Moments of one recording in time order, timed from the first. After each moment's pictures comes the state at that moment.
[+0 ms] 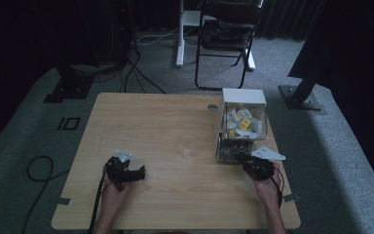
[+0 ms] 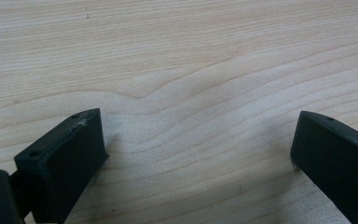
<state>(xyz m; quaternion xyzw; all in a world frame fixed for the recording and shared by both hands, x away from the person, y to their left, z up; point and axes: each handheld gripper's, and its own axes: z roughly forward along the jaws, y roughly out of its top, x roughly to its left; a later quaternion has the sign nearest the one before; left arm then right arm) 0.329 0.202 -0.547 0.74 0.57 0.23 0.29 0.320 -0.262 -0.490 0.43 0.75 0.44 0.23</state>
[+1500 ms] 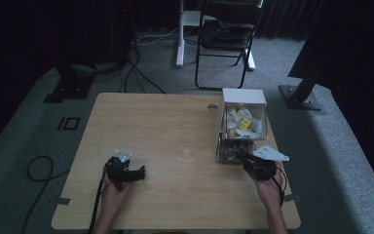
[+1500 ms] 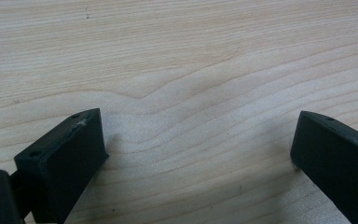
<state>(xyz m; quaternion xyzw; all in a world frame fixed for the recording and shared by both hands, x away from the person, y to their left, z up) 0.329 0.202 -0.547 0.74 0.57 0.23 0.29 0.307 -0.254 -0.462 0.41 0.75 0.46 0.26</state>
